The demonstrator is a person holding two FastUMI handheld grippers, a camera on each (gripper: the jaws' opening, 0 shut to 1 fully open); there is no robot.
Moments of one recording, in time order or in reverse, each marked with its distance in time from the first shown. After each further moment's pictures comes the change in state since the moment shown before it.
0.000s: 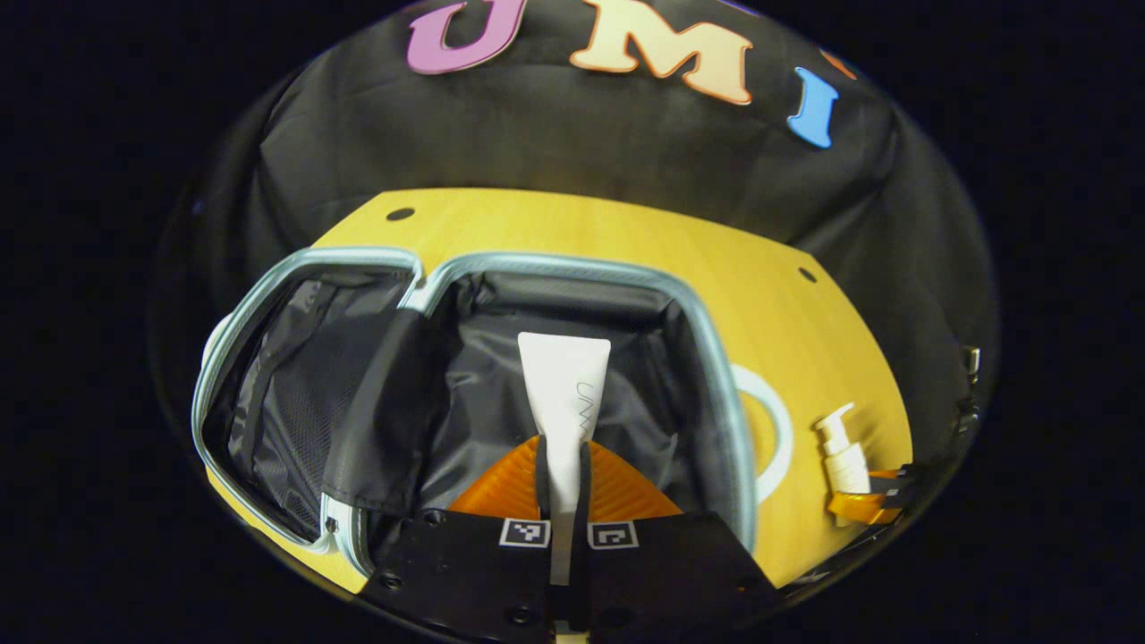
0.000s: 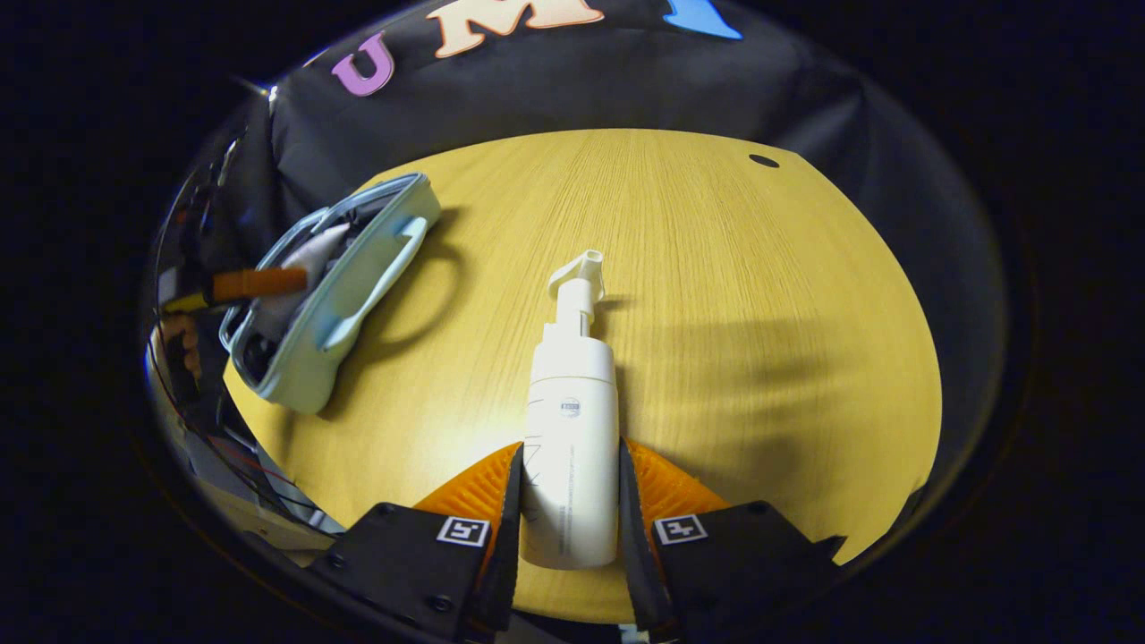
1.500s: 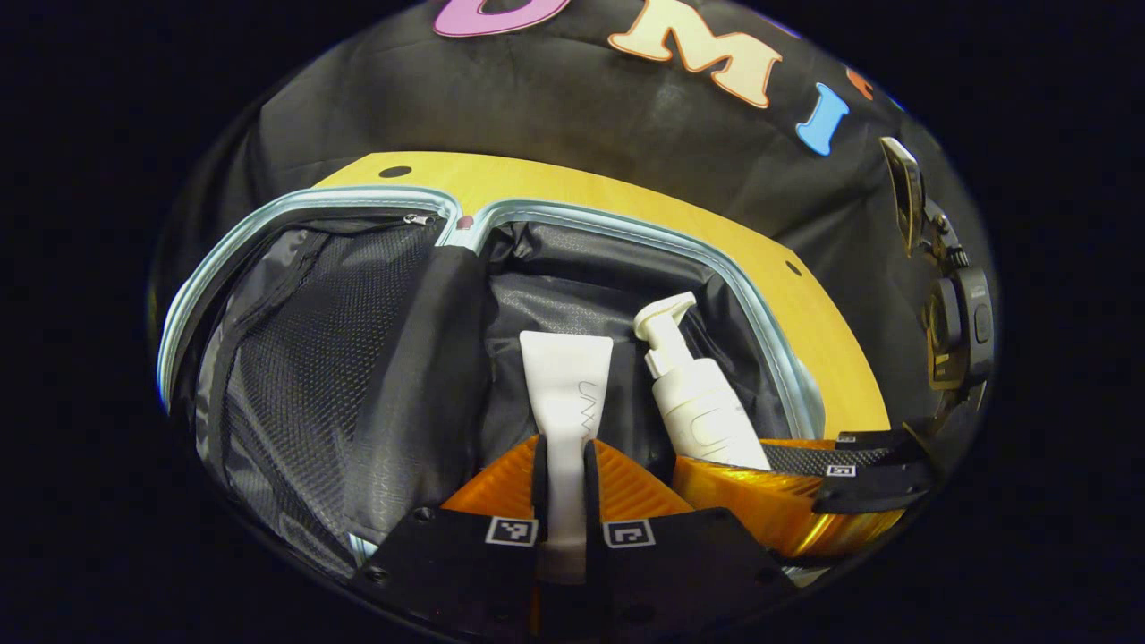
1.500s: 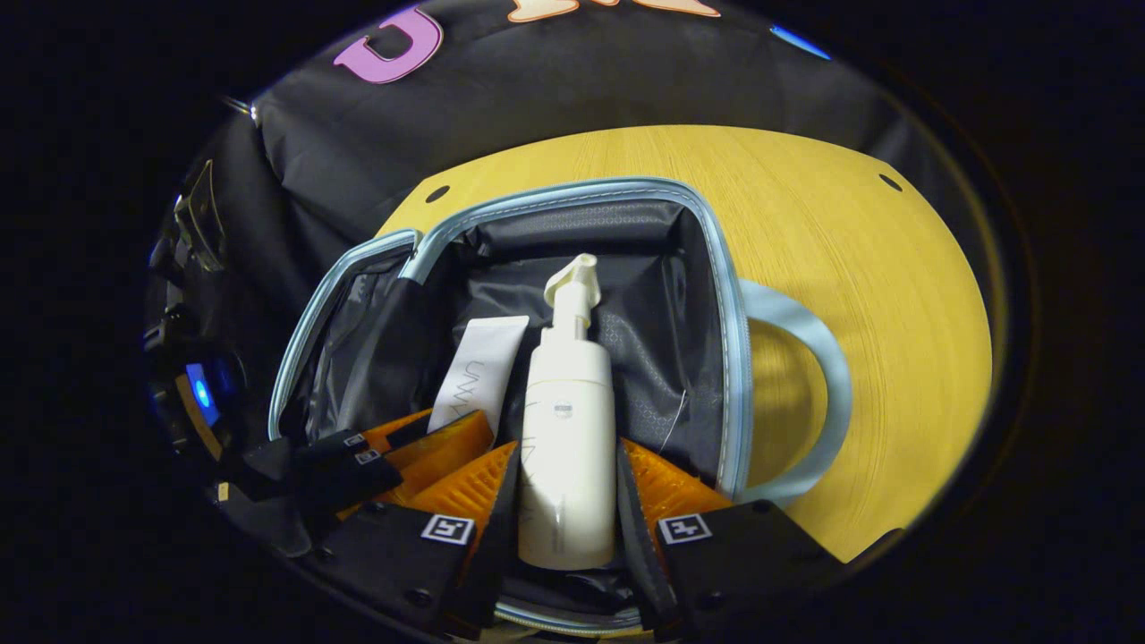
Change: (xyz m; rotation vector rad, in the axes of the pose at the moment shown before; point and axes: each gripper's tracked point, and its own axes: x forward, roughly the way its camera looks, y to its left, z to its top) left arm 0.016 0.039 -0.018 -0.019 0.032 -0.162; right arm 0.078 0.292 0.082 0.085 0.035 0.117
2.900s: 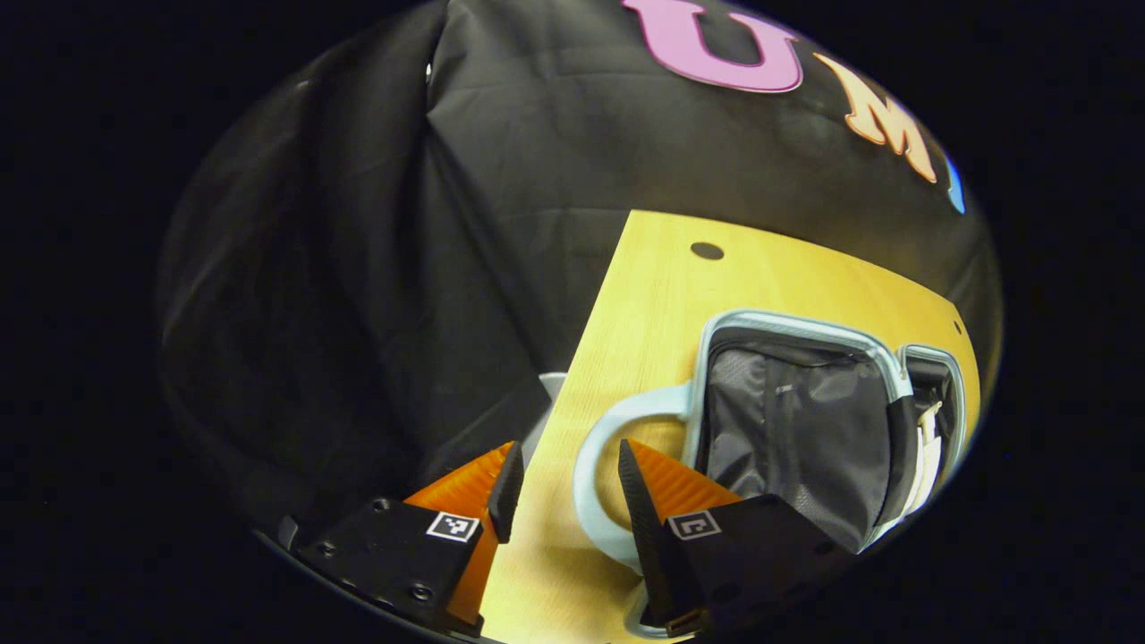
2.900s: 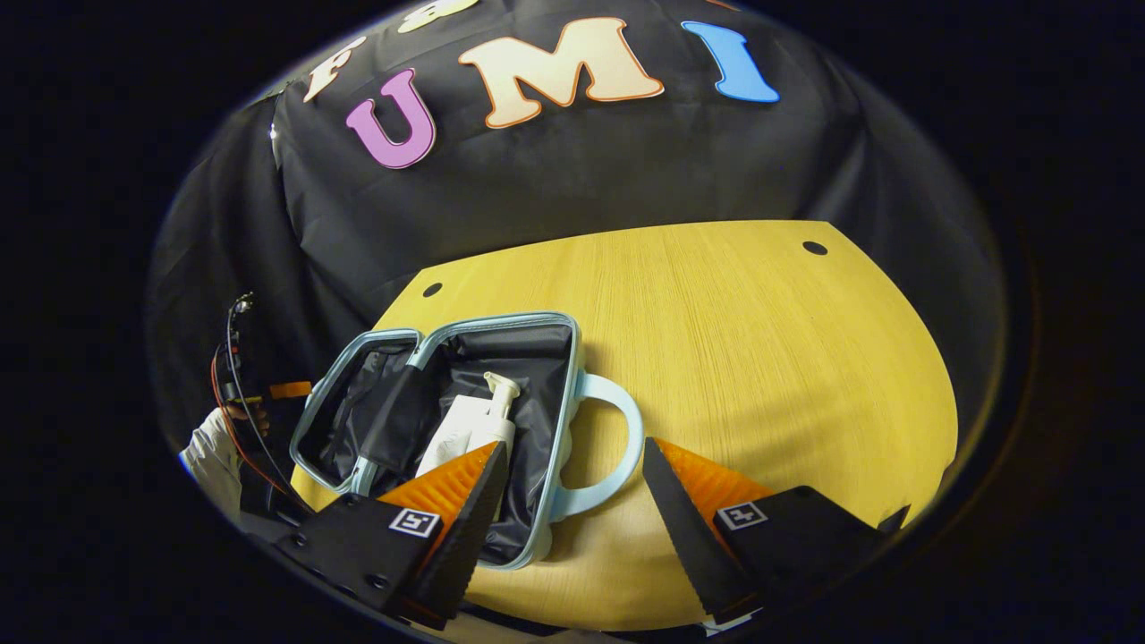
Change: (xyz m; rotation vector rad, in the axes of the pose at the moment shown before) left arm -0.106 0.364 0.087 -0.058 -0.076 0.466; right arm -0.125 -0.084 0.044 -0.017 -0.286 -0.055
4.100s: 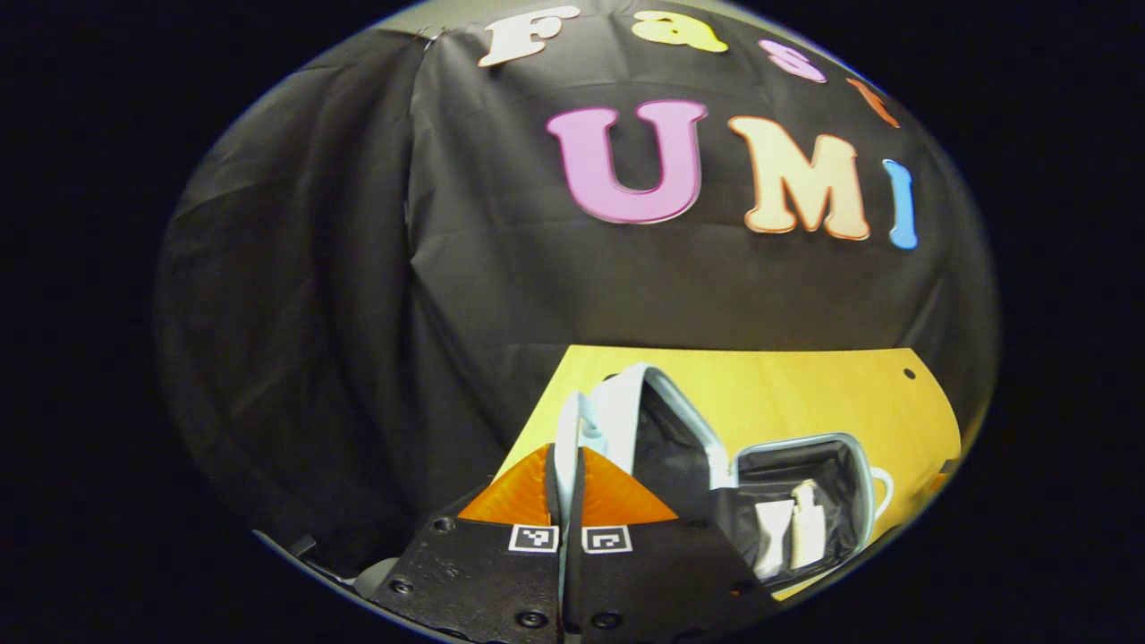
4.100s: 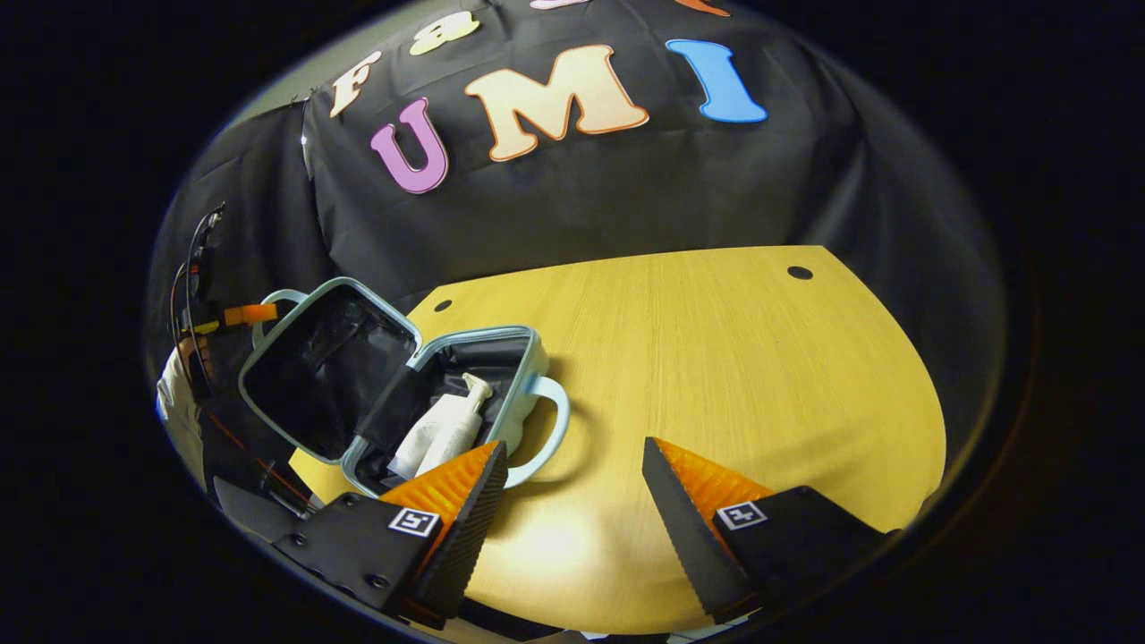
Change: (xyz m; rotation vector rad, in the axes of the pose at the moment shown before) left arm -0.205 -0.154 0.117 0.102 -0.425 0.004; right arm -0.047 -0.087 0.010 -0.034 -0.115 0.096
